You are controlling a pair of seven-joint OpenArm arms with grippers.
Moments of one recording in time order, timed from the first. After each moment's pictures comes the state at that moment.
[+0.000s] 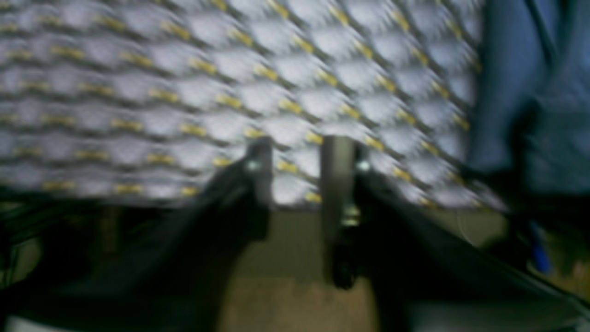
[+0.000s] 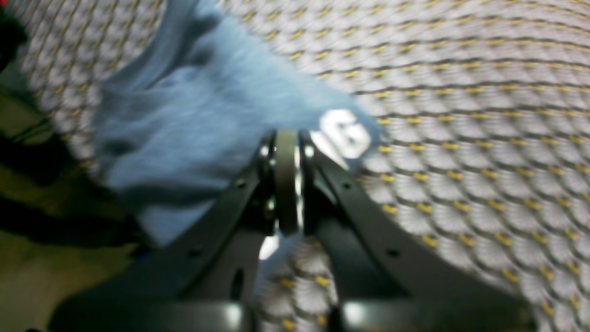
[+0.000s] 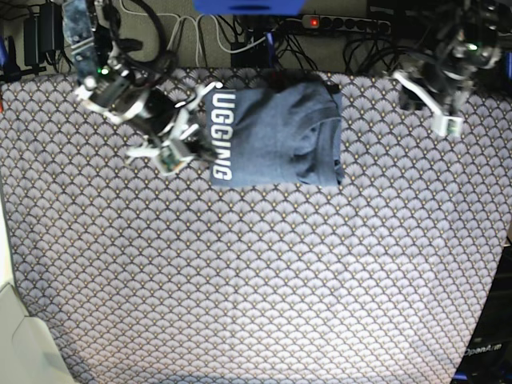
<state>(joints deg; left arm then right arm) 34.1 -25.4 -9.9 110.7 -34.1 -3.7 43.6 -18.2 15.5 -7.1 112.8 15.5 27.2 -34.3</state>
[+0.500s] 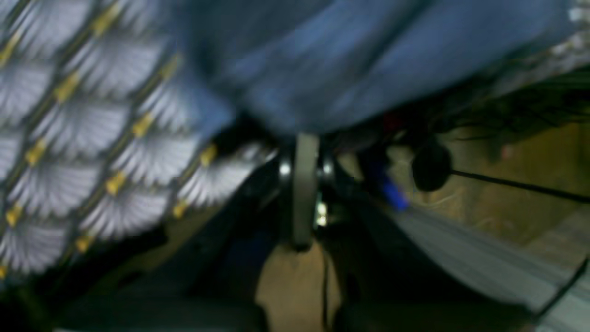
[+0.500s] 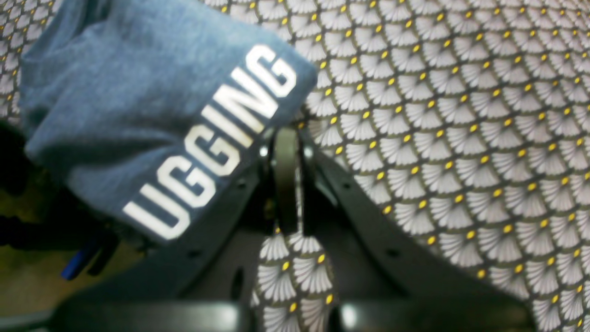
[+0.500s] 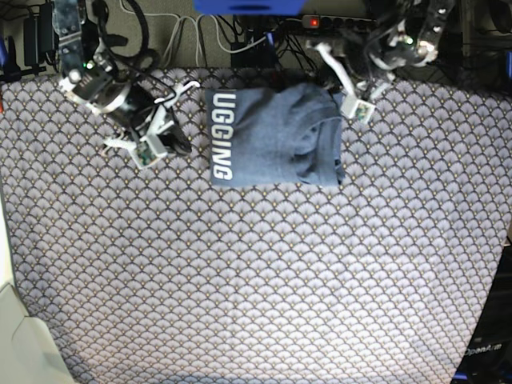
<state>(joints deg) 27.7 -24.0 13.4 107.1 -33.7 -3.4 42.4 -21.6 15.7 -2.1 112.4 15.3 27.2 -34.6</state>
